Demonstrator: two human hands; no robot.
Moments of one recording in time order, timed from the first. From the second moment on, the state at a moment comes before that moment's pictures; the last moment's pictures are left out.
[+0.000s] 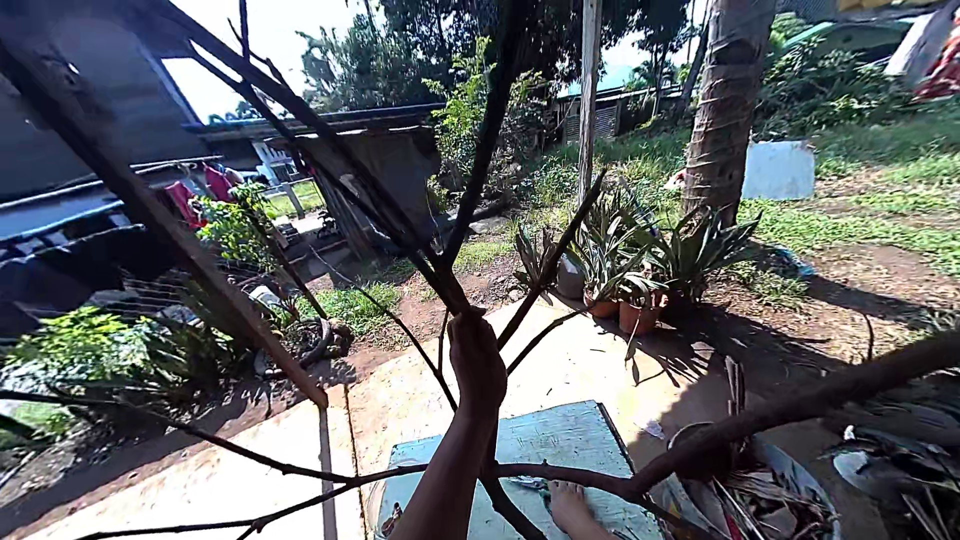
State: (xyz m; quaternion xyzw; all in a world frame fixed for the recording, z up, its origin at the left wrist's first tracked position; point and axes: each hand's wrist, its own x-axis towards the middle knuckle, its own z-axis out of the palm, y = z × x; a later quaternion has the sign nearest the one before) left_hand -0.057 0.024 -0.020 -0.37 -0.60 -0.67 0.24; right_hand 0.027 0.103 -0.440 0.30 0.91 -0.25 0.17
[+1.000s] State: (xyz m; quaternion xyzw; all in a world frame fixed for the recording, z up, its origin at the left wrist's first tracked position) left_hand 0.045 0.020 -0.014 -0.43 -0.59 -0.63 0.26; right_hand 0.132 0.196 -0.184 0.37 0.69 -0.44 -0.43
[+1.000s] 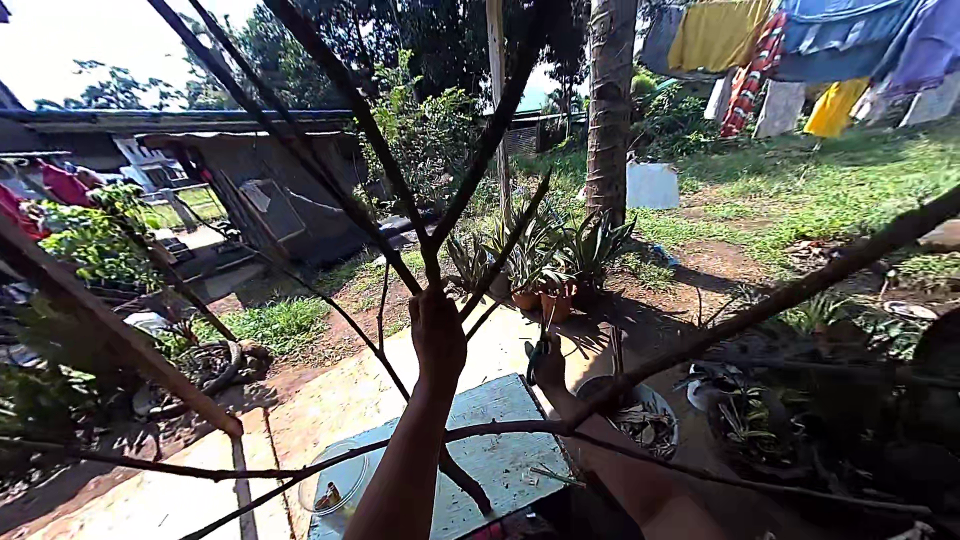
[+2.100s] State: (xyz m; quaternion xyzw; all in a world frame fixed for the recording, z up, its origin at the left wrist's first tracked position) left_hand 0.038 0.035 -0.021 -0.40 -0.60 -0.61 0.33; right_hand 0.065 0.261 -0.139 0.38 0.68 -0.43 -0.45
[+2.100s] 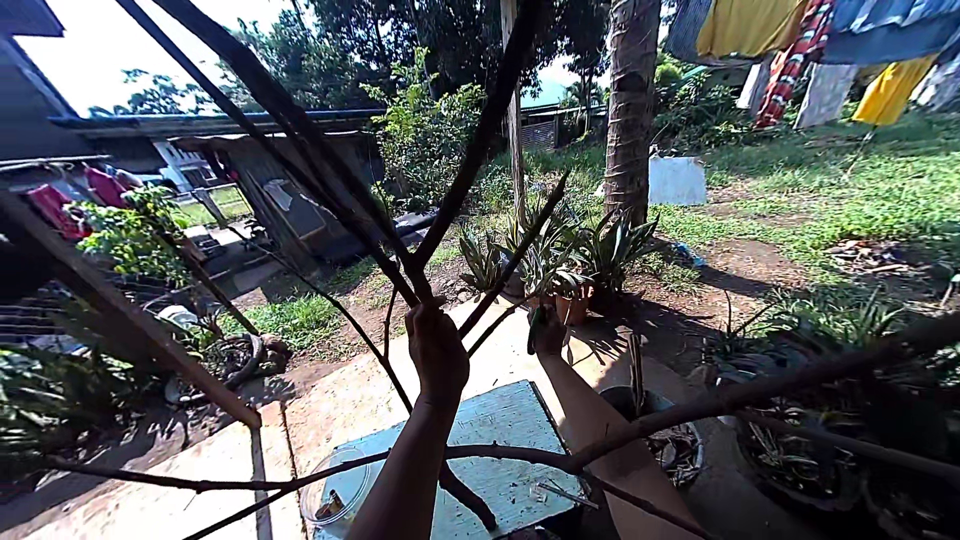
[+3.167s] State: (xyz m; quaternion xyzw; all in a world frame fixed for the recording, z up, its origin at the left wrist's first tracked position) left_hand -0.012 0.031 0.035 -0.47 -0.81 -0.32 0.13; right_hand 0.215 -0.053 -0.259 0.09 0.70 -0.62 -0.34
